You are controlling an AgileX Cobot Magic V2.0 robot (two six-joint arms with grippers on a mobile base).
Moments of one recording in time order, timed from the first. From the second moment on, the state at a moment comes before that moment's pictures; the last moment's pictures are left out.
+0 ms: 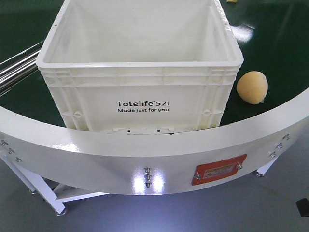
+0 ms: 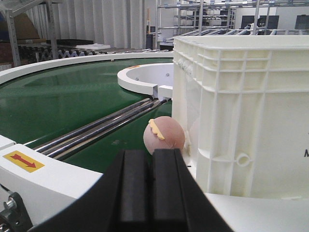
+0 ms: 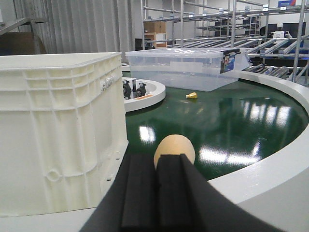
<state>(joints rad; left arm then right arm) -0.01 -0.01 0.03 0.10 0.04 -0.08 0.07 -0.01 0.03 -0.07 0.02 -0.01</state>
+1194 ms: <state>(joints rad) -0.01 0.00 -0.28 0.08 0.17 -0.09 0.07 -0.01 -0.17 -0.07 0.16 0.00</state>
